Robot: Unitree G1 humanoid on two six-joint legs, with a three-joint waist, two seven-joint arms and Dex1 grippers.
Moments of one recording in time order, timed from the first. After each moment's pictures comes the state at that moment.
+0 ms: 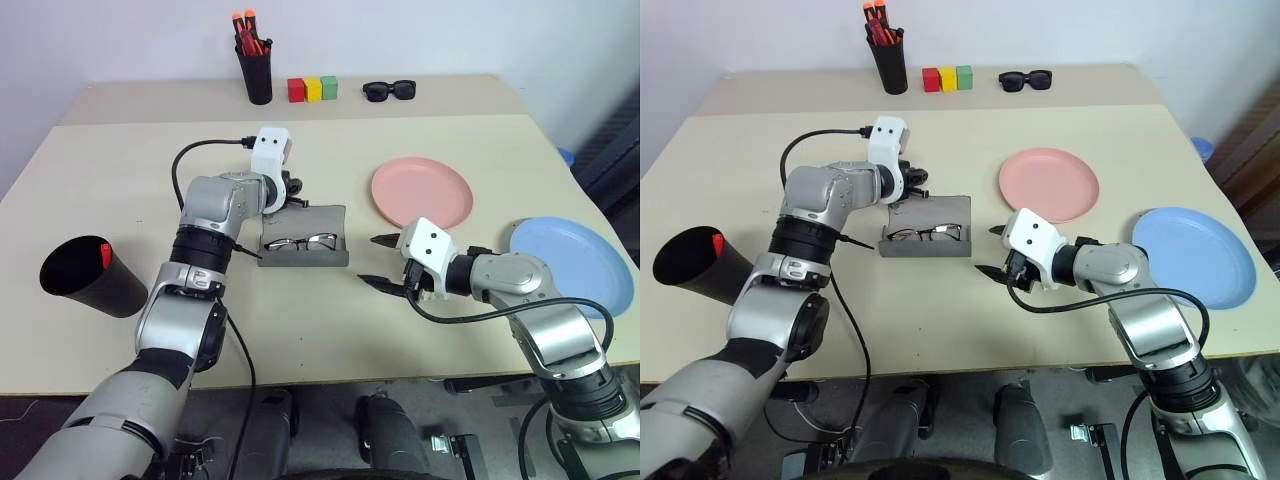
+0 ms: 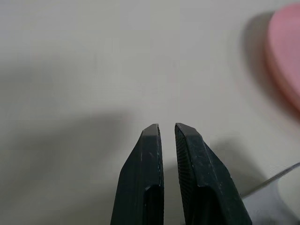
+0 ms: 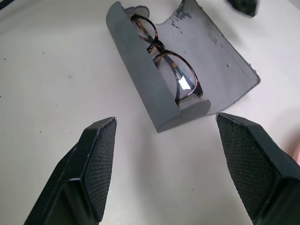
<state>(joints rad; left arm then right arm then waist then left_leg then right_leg) -1.08 0.23 -0.04 0.60 -0.26 0.94 -0.28 -0.33 -0.65 0.13 -0.42 0.16 0.57 0.86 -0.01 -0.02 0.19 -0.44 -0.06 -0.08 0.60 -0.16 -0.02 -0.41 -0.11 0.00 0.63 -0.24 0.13</state>
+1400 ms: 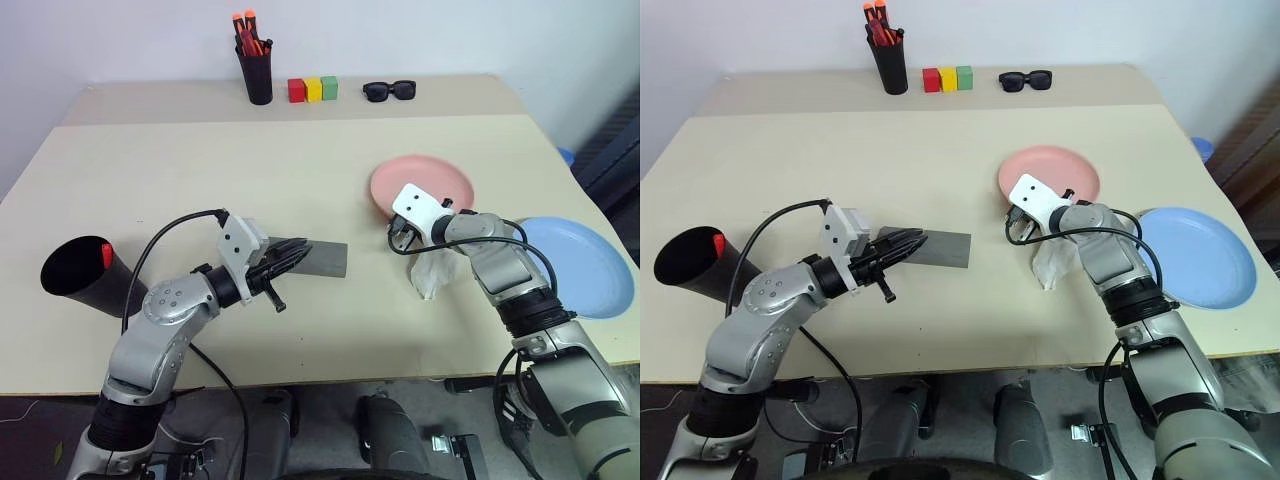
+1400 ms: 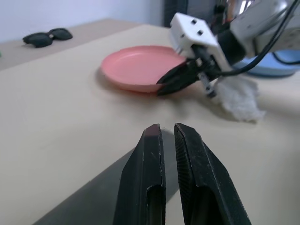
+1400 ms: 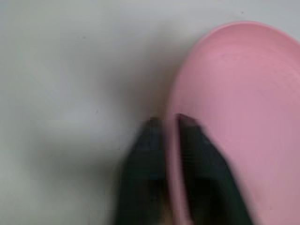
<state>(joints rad) -0.19 0.43 -0.04 -0.46 -0.41 0.46 -0.67 -0.71 -0.57 0.29 0.31 -0.14 0.39 0.67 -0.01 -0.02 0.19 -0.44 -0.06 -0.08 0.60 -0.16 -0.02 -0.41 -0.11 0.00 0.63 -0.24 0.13</state>
